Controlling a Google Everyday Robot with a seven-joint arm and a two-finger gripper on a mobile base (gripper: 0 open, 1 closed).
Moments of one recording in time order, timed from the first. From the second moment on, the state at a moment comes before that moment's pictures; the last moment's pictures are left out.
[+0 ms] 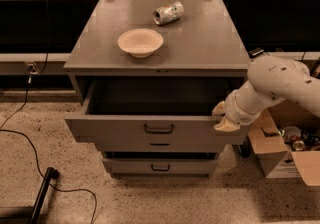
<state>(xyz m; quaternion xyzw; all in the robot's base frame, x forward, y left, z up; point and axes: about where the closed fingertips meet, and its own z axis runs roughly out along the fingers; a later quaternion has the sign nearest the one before) 0.548 -0.199 0.668 -0.69 0.70 0.04 0.17</state>
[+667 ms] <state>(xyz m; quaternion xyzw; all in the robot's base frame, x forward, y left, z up) 0.548 -0.199 0.674 -0.69 0.70 0.04 0.17</state>
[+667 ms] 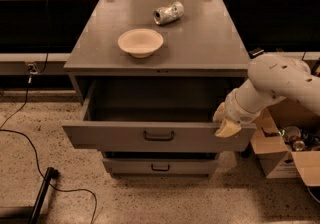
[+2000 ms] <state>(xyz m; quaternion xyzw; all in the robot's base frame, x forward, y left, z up) 0.548 -0.195 0.699 -0.70 0.70 0.04 0.17</state>
